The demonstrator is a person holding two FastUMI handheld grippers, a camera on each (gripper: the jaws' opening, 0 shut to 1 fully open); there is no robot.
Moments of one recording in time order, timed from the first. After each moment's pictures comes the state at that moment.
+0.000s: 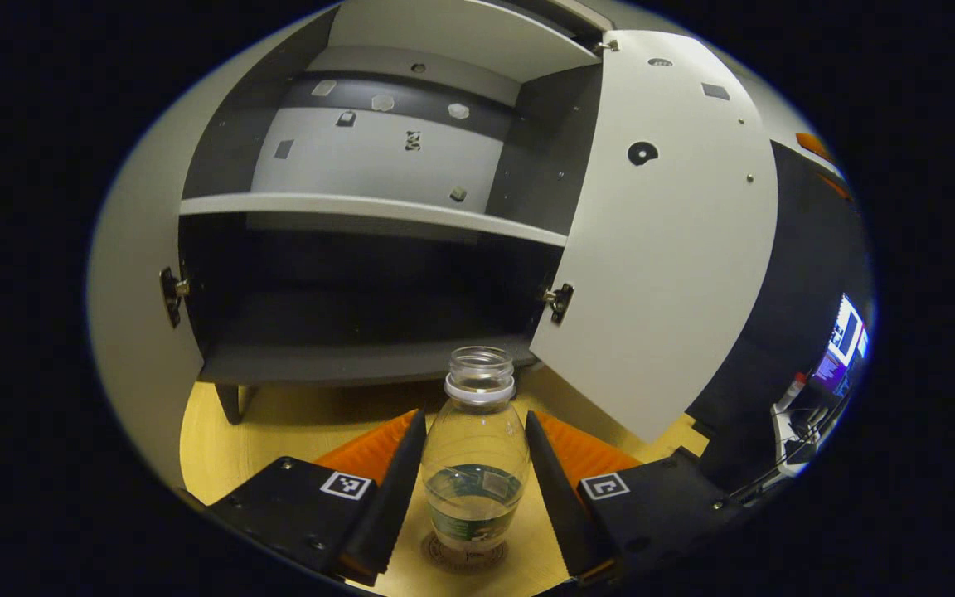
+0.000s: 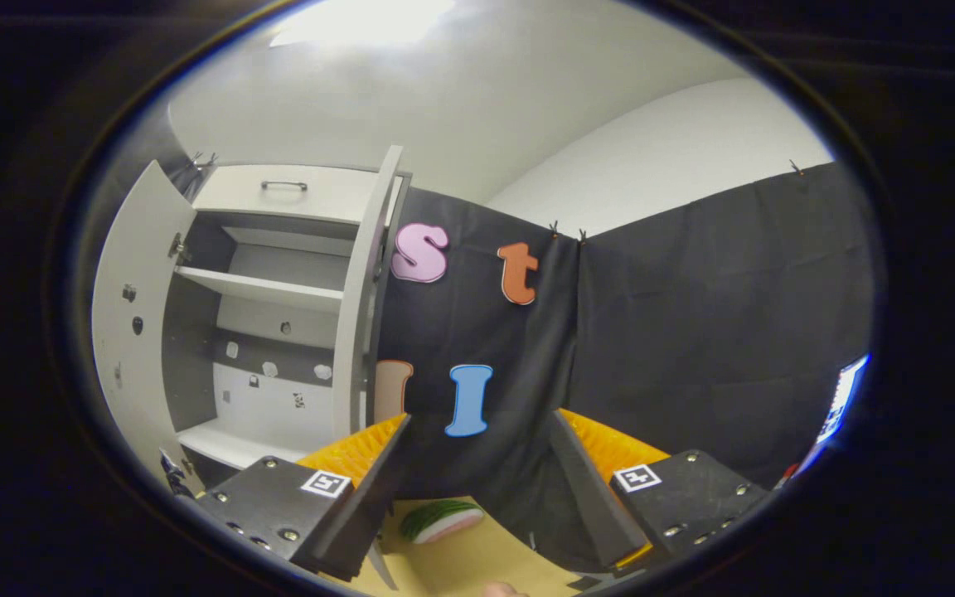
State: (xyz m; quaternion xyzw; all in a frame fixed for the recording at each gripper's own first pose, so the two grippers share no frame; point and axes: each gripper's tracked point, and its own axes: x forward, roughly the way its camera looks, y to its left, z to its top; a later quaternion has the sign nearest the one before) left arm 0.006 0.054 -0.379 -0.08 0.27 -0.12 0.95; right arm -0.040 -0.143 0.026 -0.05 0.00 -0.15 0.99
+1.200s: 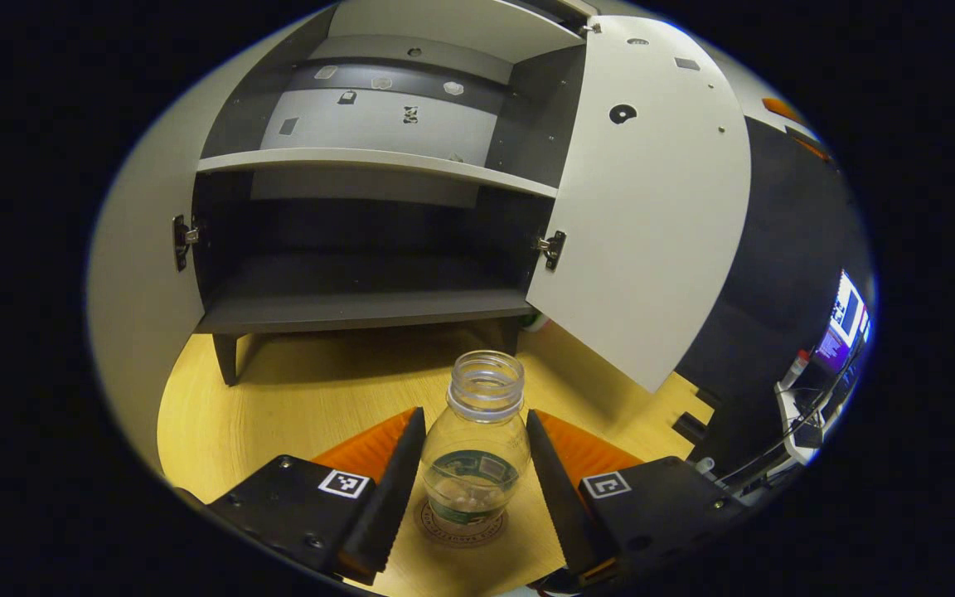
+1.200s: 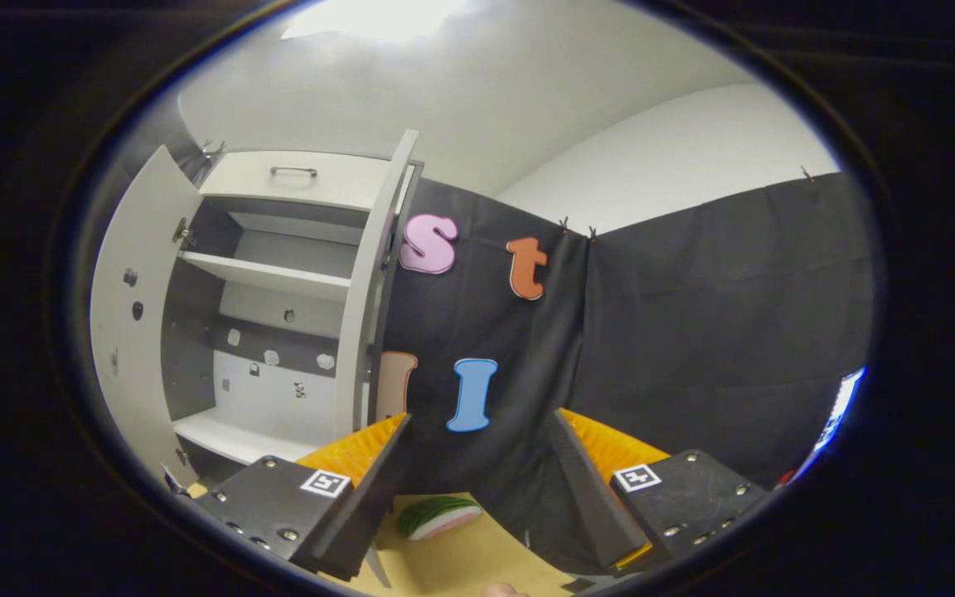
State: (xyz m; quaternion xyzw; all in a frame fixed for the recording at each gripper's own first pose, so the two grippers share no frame) left arm -0.044 0.044 -0.409 -0.06 0.29 -0.13 0.95; right arm -0.024 -0.135 0.016 -0.06 0.01 -0.13 0.99
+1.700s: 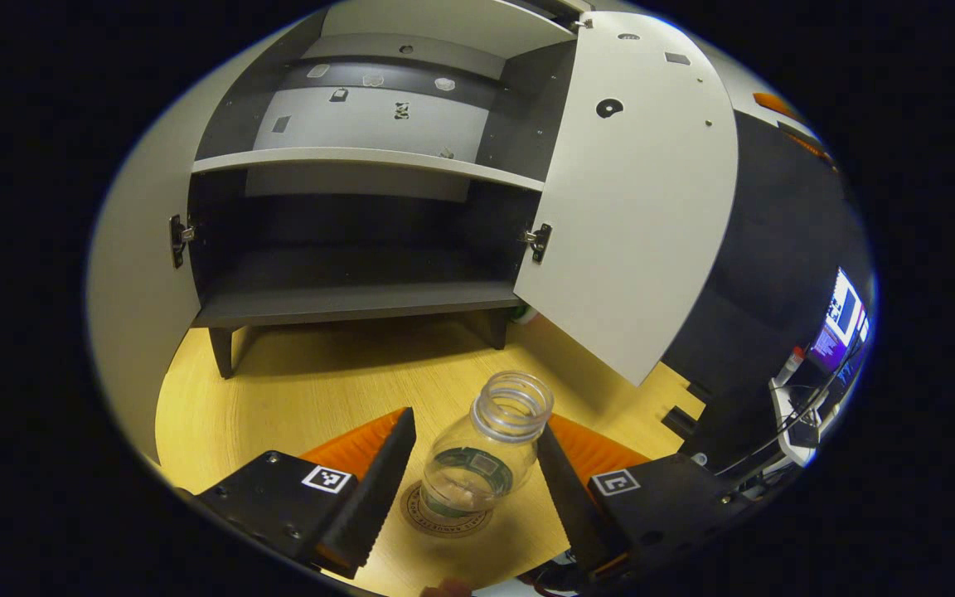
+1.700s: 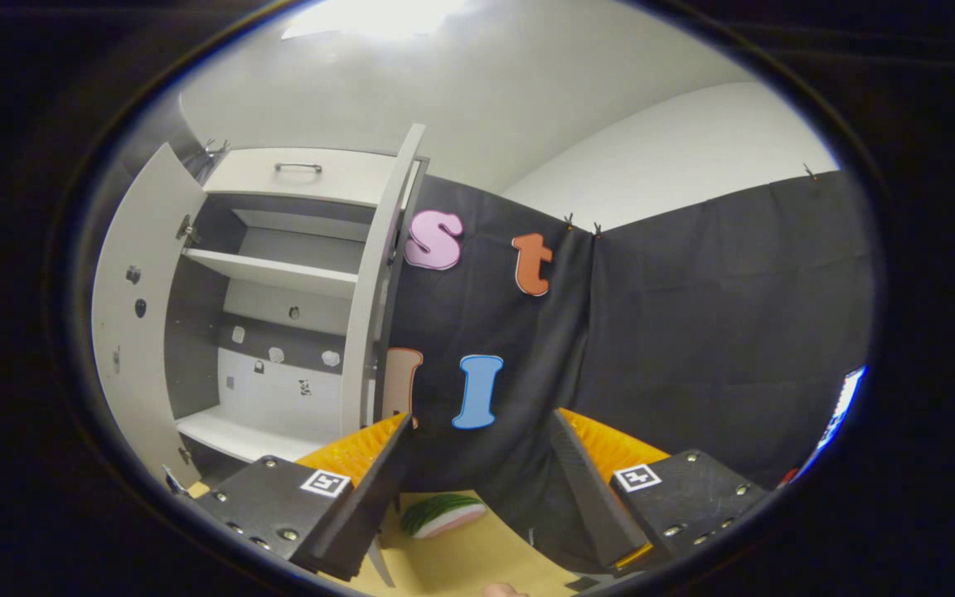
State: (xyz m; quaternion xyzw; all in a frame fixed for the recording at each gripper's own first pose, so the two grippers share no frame) left arm -0.052 0.032 -0.401 -0.06 0.30 -0.14 0.94; right arm -0.023 -0.132 0.007 -0.06 0.02 -0.13 0.99
